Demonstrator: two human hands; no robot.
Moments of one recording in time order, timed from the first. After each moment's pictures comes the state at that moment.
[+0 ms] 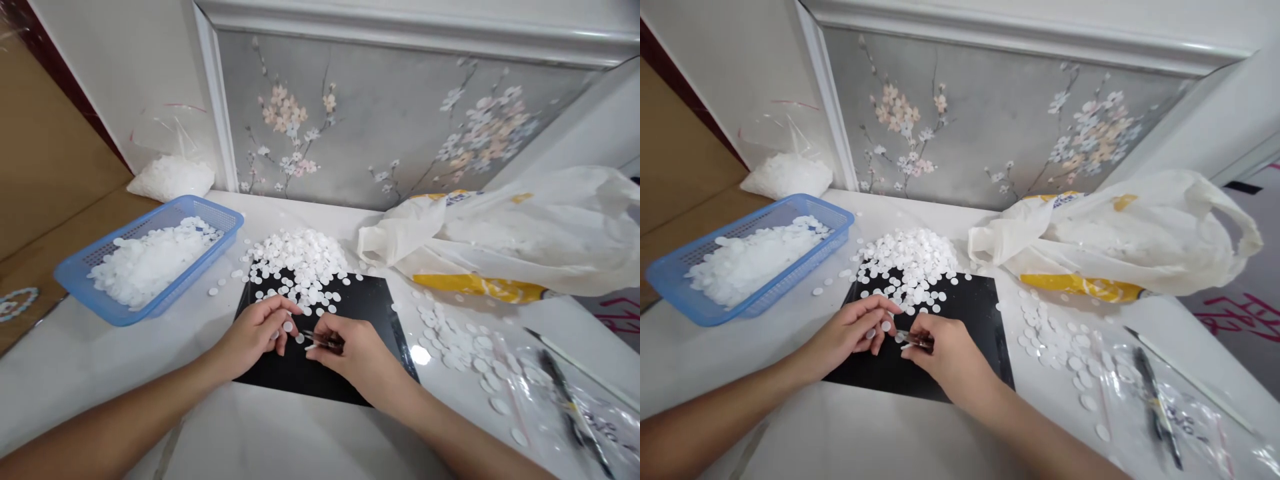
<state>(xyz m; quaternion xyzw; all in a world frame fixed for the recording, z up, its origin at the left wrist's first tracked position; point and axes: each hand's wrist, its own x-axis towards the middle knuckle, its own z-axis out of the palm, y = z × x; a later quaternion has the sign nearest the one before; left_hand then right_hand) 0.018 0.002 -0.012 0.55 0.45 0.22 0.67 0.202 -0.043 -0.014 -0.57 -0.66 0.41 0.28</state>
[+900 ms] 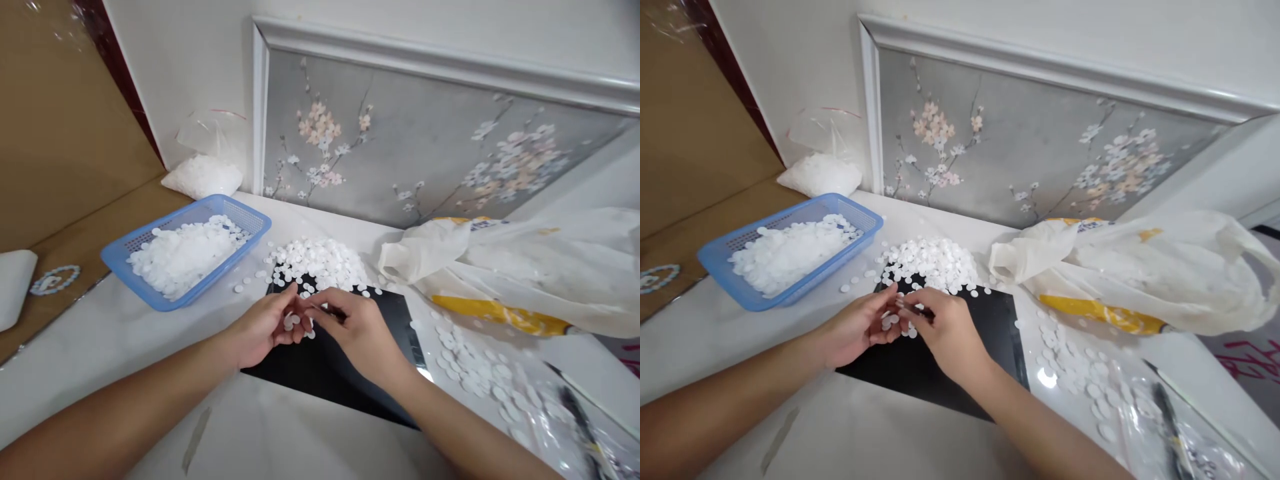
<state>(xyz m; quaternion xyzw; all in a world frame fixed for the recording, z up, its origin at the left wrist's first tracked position) 0.006 0.010 -0.003 0.38 0.42 0.30 0.77 0.173 -0.013 0.012 -0.52 -0.71 0.33 0.34</state>
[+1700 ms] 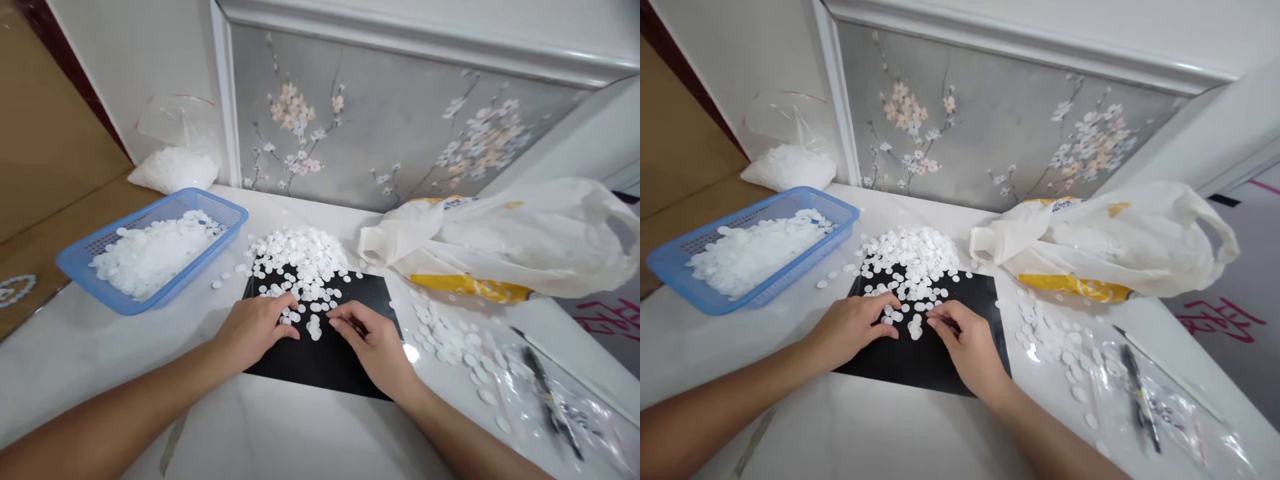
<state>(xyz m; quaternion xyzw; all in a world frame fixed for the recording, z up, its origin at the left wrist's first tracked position) 0.011 0.008 -0.010 0.83 0.49 0.10 0.26 0.218 -0.051 -0.030 -0.61 -0.64 0.29 0.35</state>
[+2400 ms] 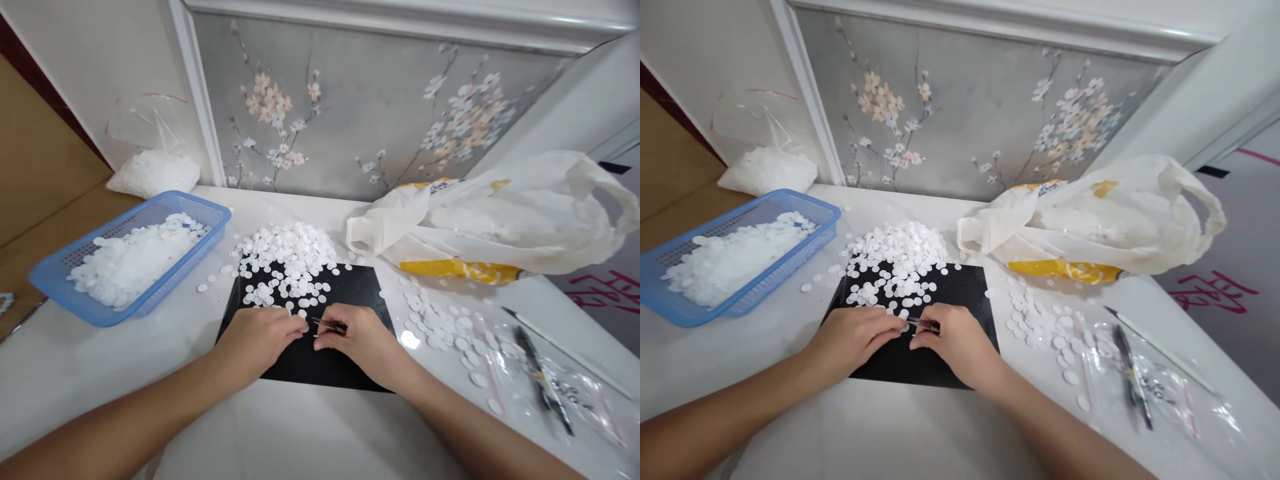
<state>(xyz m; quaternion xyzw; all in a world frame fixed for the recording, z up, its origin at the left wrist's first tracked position) 0.029 -0.006 -0.015 0.90 0.37 0.10 0.21 0.228 -0.042 -0.018 -0.60 -0.68 0.35 0.23</state>
